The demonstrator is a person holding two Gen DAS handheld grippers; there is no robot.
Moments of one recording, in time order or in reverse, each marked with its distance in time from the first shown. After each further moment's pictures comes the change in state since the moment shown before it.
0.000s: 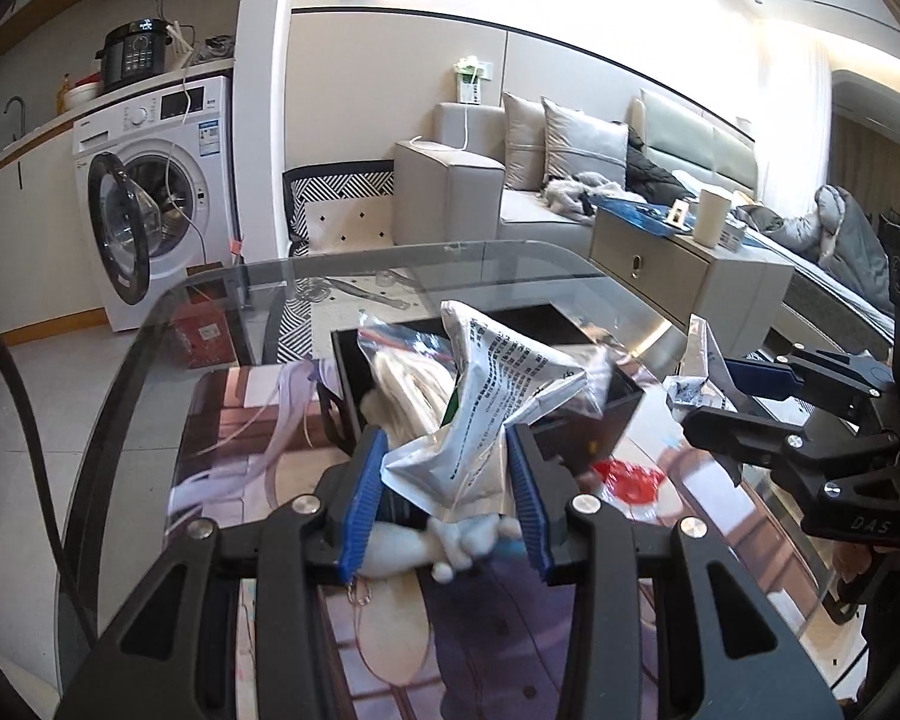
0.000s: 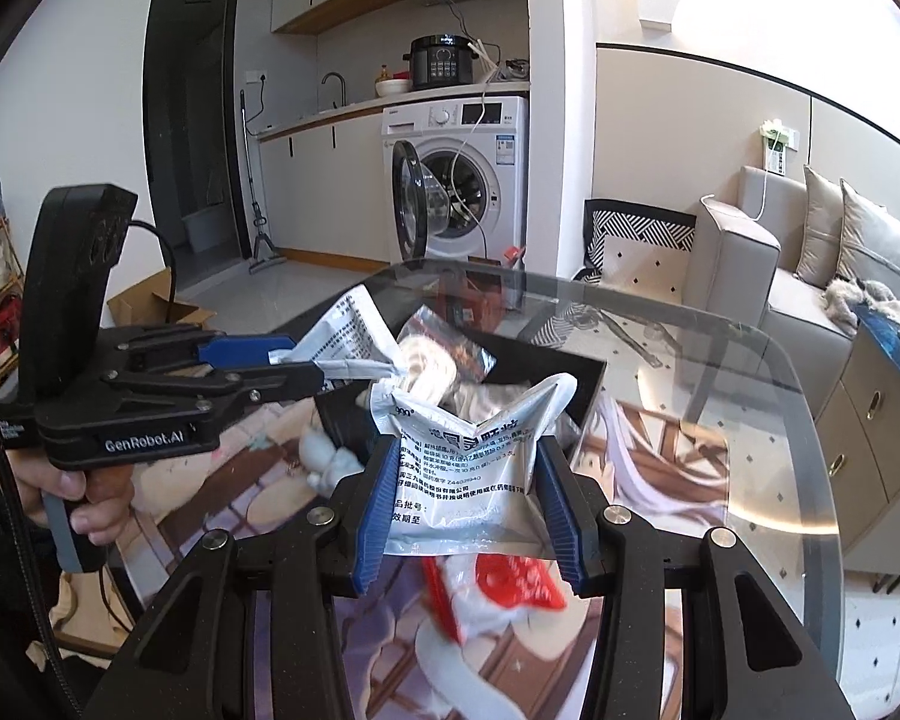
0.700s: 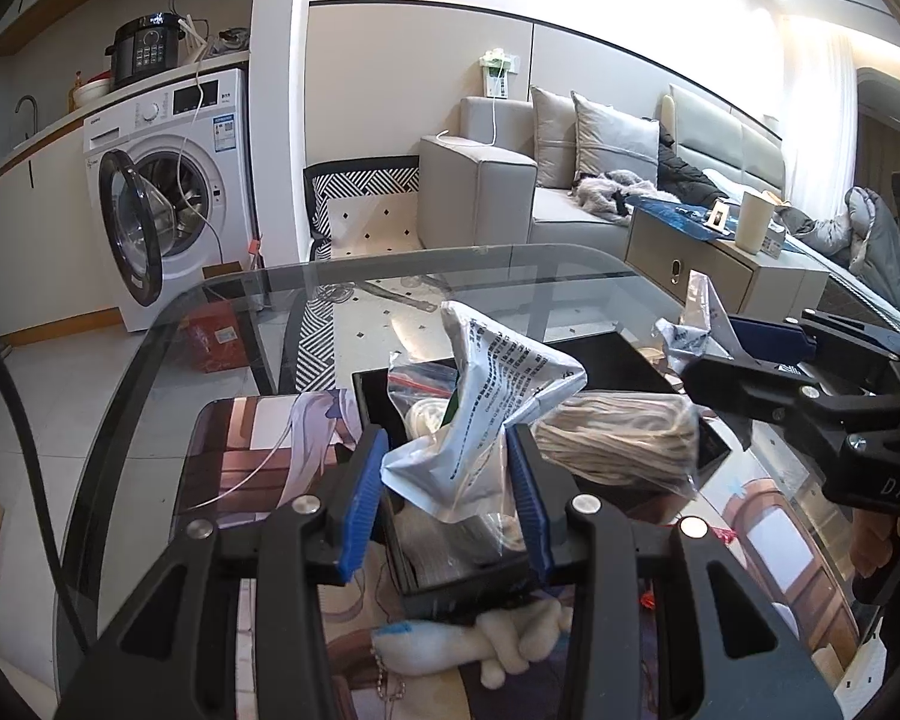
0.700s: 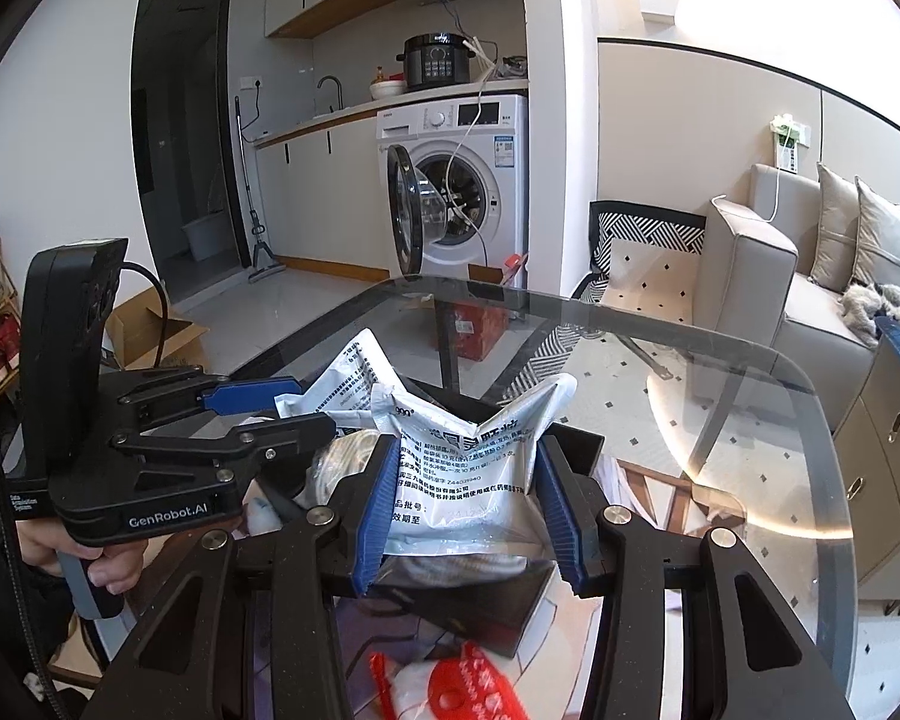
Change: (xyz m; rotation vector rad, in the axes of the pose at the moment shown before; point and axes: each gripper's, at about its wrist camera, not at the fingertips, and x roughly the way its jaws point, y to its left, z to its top) left arm 0.054 0.013 0.021 -0.011 0.012 0.061; right arm 0.065 -0.028 0.044 0.011 0.008 0.024
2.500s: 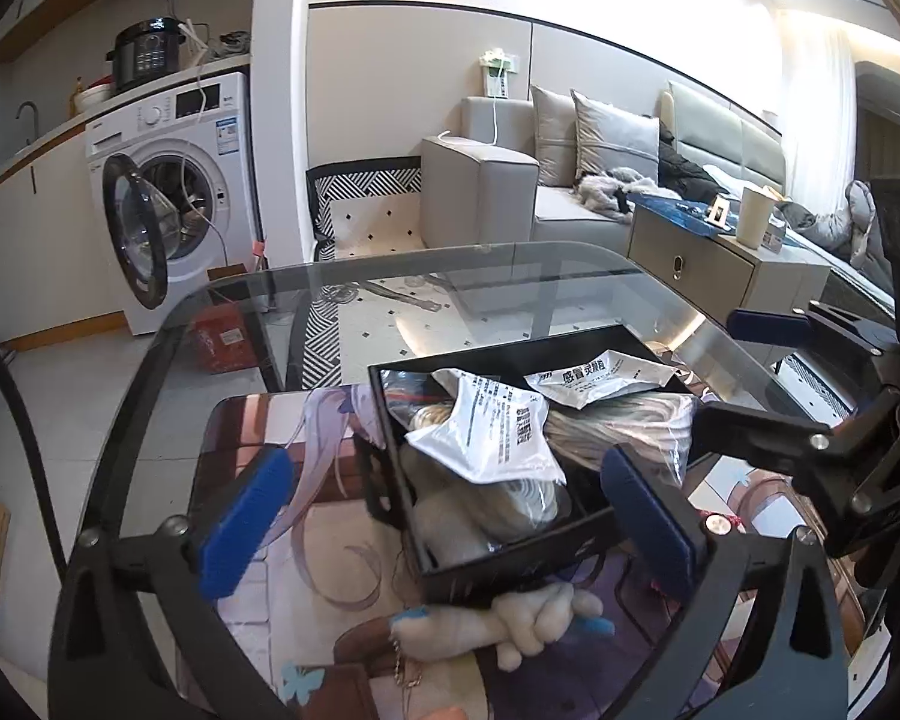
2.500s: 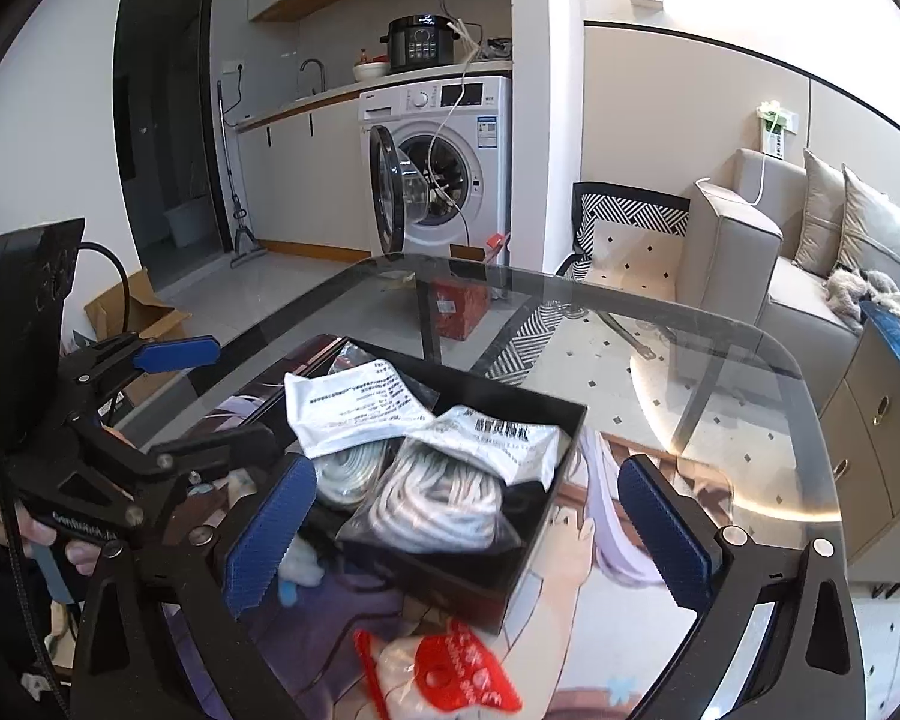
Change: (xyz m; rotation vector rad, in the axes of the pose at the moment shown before) left arm -0.013 0.005 -0.006 0.011 -0.007 0.008; right arm -0.010 -0.002 -0.011 0.020 0.040 -0.045
